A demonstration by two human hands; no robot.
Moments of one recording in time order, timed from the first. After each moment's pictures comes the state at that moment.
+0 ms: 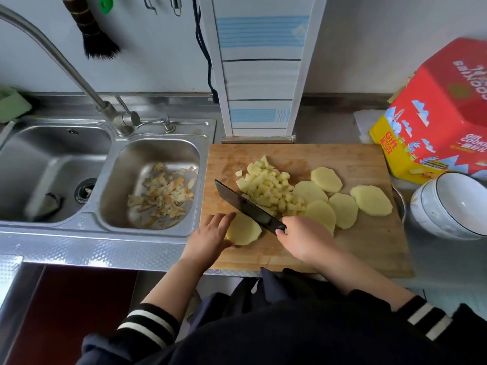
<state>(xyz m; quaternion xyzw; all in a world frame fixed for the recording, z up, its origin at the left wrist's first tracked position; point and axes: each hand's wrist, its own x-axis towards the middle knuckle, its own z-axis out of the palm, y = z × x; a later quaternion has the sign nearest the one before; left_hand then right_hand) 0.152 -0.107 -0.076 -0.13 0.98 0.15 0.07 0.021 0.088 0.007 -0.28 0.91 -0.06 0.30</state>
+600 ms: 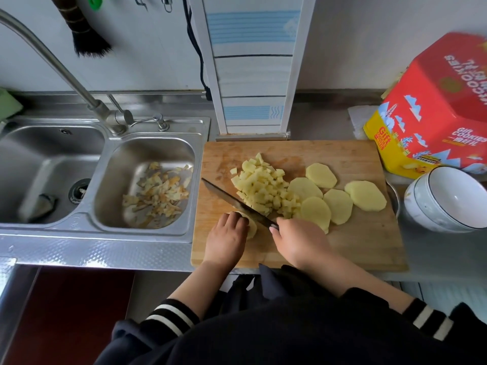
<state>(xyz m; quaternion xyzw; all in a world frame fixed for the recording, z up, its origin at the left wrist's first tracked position) 0.129 -0.055 -0.091 -0.11 0.98 0.09 -0.12 0.035 0.096 0.014 -0.34 0.91 -0.04 0.25</state>
